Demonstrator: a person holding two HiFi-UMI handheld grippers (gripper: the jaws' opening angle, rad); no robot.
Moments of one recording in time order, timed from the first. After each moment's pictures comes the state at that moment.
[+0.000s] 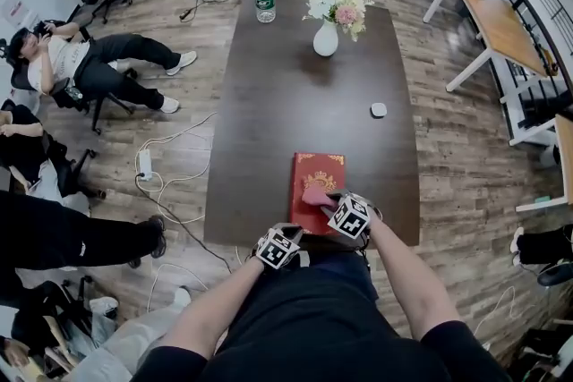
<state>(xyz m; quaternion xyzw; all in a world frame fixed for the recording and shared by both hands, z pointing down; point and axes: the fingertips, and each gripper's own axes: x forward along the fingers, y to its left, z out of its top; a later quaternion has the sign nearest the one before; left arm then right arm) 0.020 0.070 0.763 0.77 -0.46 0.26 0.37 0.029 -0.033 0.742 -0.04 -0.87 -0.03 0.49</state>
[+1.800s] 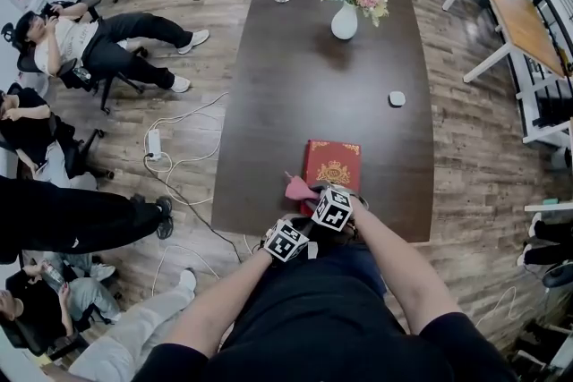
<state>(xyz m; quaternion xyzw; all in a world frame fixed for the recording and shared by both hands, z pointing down) 0.022 0.073 0.762 0.76 -0.46 0.25 0.39 -0.039 0.023 0.768 -0.13 -0.86 -0.04 0.49</state>
